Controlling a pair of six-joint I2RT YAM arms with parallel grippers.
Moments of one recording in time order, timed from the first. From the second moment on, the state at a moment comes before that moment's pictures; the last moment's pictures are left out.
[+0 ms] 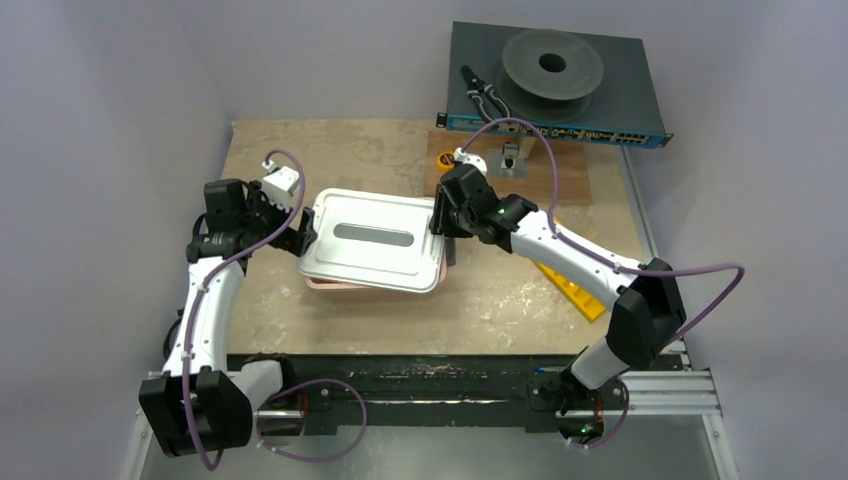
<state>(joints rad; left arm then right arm) 0.15 1.09 0.92 -0.55 0.49 0.42 0.75 1.55 1.29 -0.51 0.21 0.68</state>
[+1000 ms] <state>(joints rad) 0.15 0.98 0.85 -0.67 0.55 0.46 0.74 1.65 1.40 -0.53 0.26 0.60</state>
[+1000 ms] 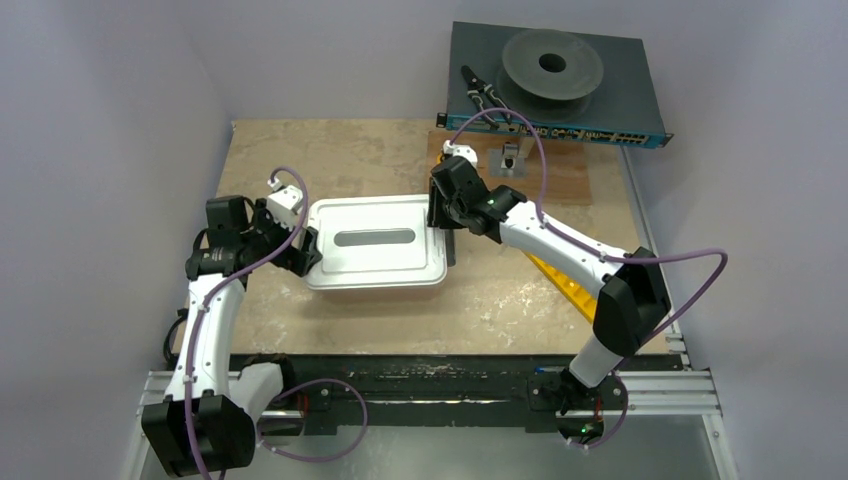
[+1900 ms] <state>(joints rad) 0.15 1.04 1.04 -0.66 0.48 0.45 0.74 1.57 1.44 -0.52 0.28 0.54</state>
